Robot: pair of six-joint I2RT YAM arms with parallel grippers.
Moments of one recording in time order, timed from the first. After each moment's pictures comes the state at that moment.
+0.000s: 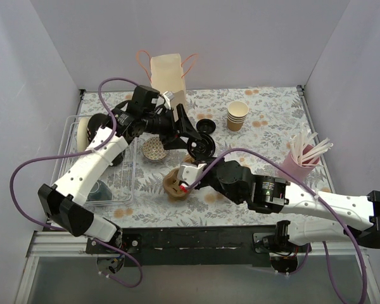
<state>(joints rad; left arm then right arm) -0.54 1.46 1.56 -0.84 0.58 -0.89 1.35 1.09 1.02 -0.22 0.50 -0.77</state>
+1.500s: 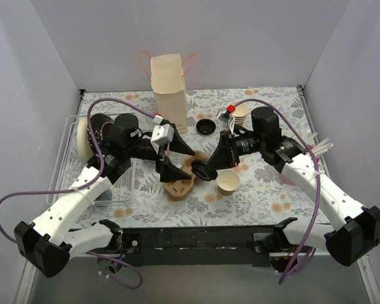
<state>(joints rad) -0.57 1.07 1.06 -0.19 1.11 0.12 0.56 1.17 1.08 -0.32 -1.15 0.44</state>
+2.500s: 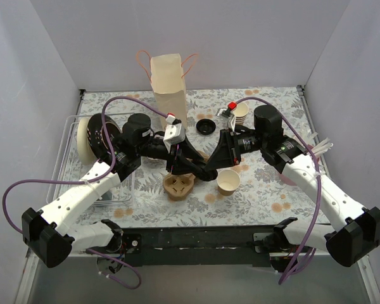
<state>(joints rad) -0.66 1.16 1.07 -0.11 1.04 0.10 0.56 1.18 1.08 -0.24 -1.22 0.56</state>
